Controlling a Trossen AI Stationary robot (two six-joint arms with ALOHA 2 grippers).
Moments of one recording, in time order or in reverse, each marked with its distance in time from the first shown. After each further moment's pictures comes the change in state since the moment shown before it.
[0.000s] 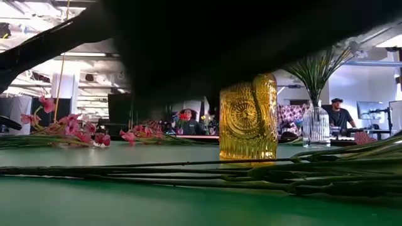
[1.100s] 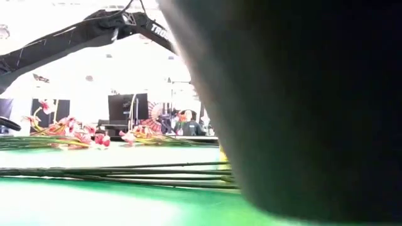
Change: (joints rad) left arm 0.010 0.034 0.028 0.011 0.087 0.030; right arm -0.014 0.000 0.000 0.021 -0.025 -0.037
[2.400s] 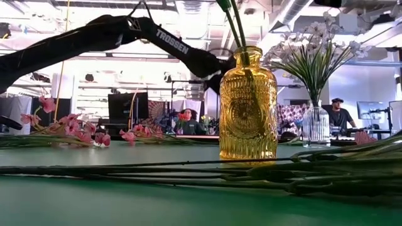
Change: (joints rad) left arm -0.026 0.075 0.033 0.409 0.066 -0.807; right arm -0.069 0.000 0.000 0.019 -0.132 -0.029
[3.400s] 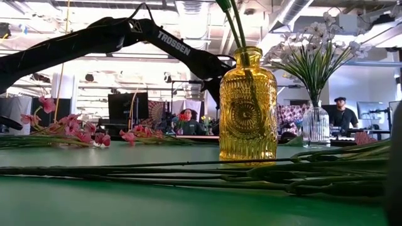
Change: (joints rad) left arm -0.017 0.028 0.035 -0.250 -0.042 0.065; right arm 0.074 0.000 0.000 0.123 -0.055 0.044
